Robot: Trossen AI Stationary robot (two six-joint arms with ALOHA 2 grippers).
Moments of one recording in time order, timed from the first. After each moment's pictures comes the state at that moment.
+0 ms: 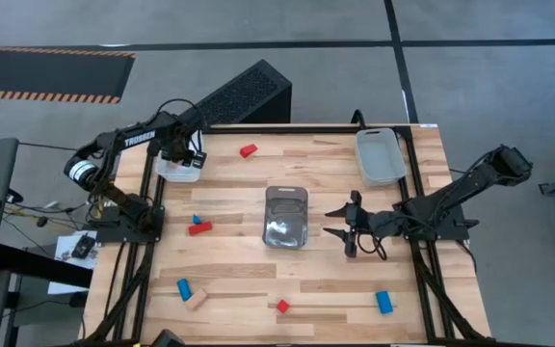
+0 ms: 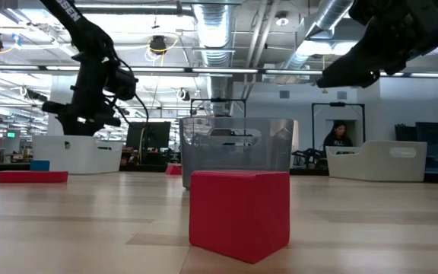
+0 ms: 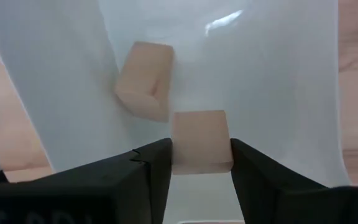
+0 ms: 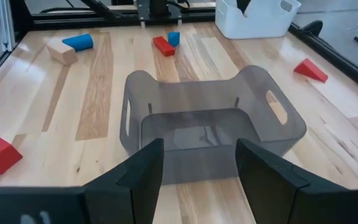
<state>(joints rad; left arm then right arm) 0.96 1.51 0.94 -1.03 -0.20 -0.38 0.39 1.07 0.44 0.18 0.54 0.25</state>
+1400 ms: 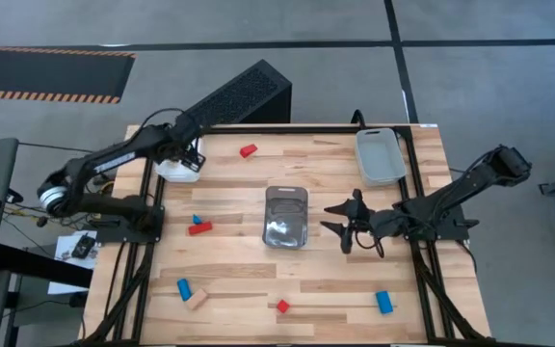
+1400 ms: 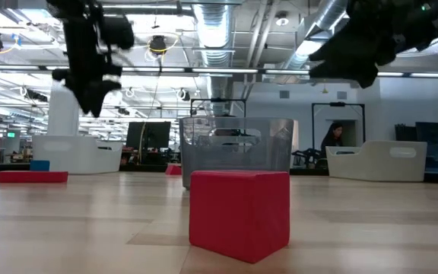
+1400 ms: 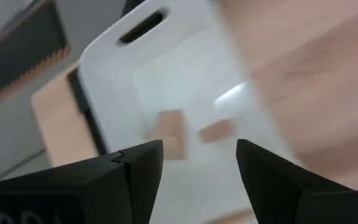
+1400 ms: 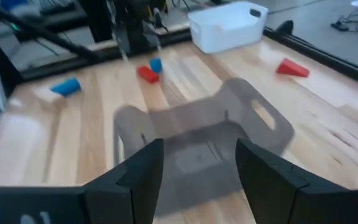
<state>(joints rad) 0.71 1.19 0.91 -0.99 -0.43 -0.27 0.39 1.09 0.44 0.29 0.63 0.40</state>
